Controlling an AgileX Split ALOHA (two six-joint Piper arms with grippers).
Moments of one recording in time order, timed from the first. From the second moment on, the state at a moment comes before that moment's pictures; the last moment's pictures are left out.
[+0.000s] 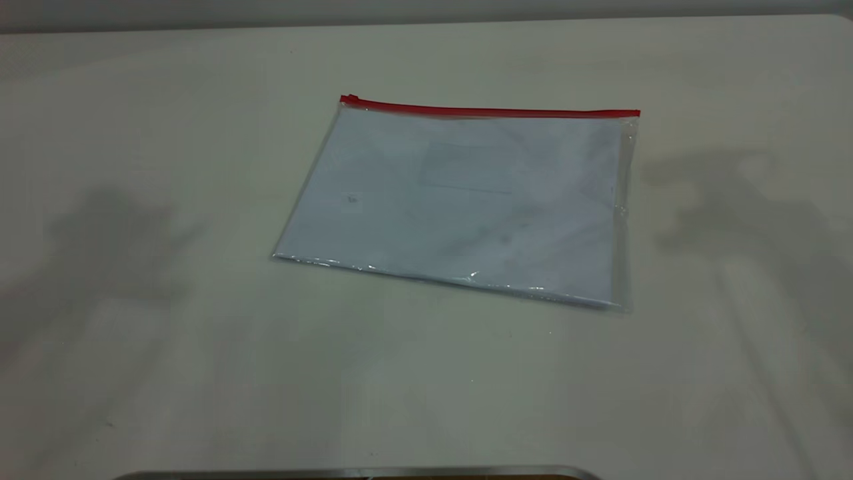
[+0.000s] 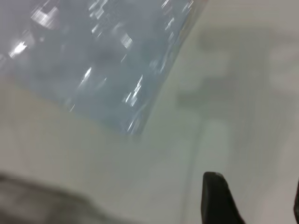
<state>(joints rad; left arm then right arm) -0.03 1.44 -1.74 -0.50 1.17 0.43 0.12 1.67 -1.44 0.17 1.17 -0.18</state>
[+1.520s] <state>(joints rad) -0.03 0.31 -0.49 -0.12 1.11 0.13 0.19 0.36 -0.48 0.07 1.11 -0.08</state>
